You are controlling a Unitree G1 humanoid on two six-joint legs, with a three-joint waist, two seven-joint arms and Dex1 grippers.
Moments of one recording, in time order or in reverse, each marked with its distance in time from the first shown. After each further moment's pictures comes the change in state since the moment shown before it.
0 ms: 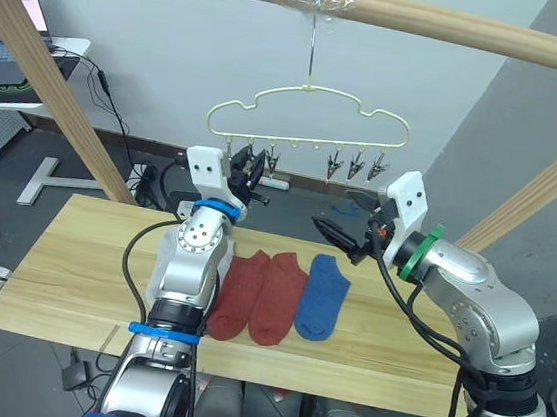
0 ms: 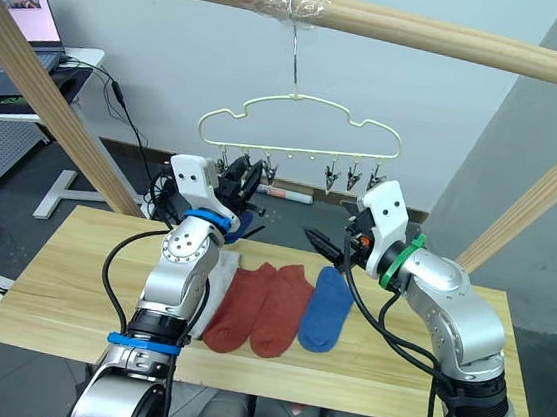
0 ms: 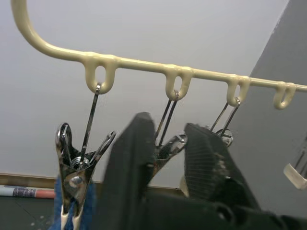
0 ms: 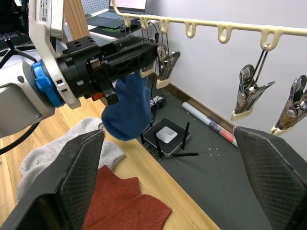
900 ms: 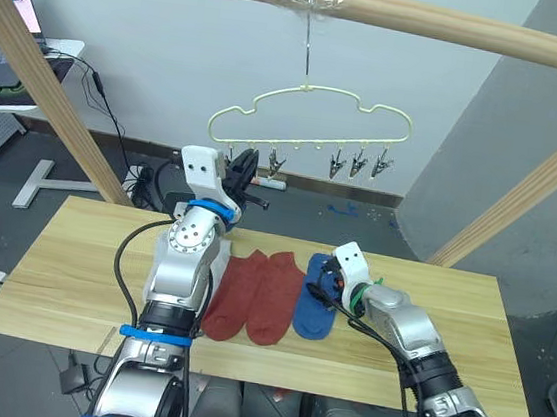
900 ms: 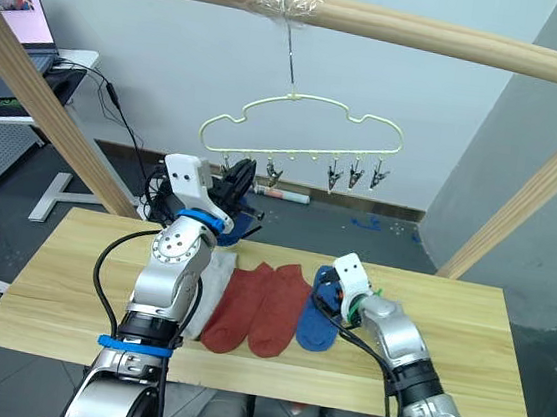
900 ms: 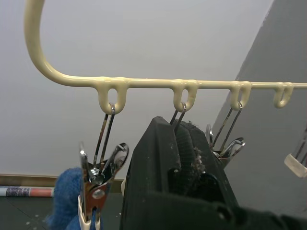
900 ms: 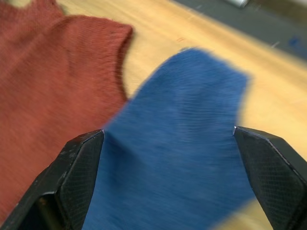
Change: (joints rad) left arm 0.030 0.028 0.008 -0.056 -0.021 0.049 -0.051; right arm 0.016 0.211 0.191 0.757 -0.280 -0.183 -0.121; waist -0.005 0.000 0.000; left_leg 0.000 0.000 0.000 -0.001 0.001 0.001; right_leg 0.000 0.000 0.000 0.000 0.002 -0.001
